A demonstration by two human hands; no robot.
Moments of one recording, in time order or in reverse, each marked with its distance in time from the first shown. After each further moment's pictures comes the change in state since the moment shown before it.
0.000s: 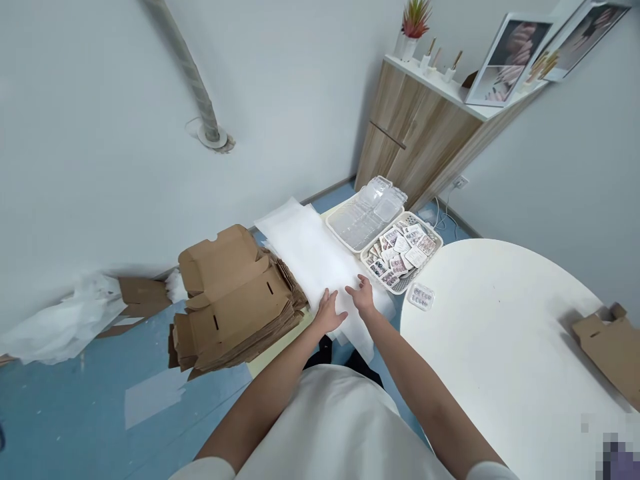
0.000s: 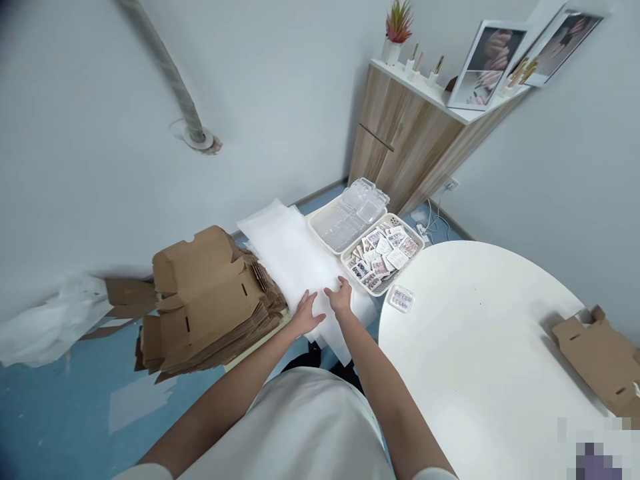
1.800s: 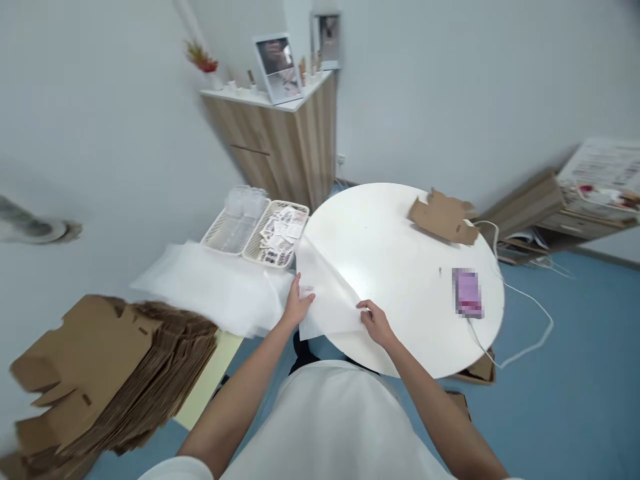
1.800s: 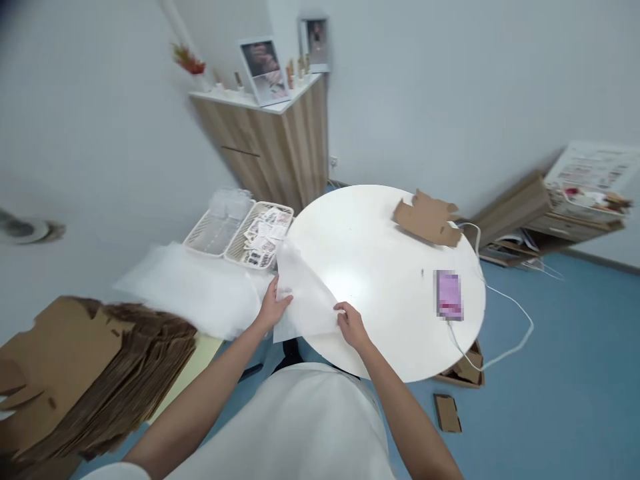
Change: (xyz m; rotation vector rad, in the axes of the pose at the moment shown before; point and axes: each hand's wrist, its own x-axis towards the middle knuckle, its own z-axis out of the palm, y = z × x) left_hand -0.055 0.118 0.145 -0.324 -0.109 0.348; right_hand -0.185 0.156 -0.279 0.055 0.173 -0.240
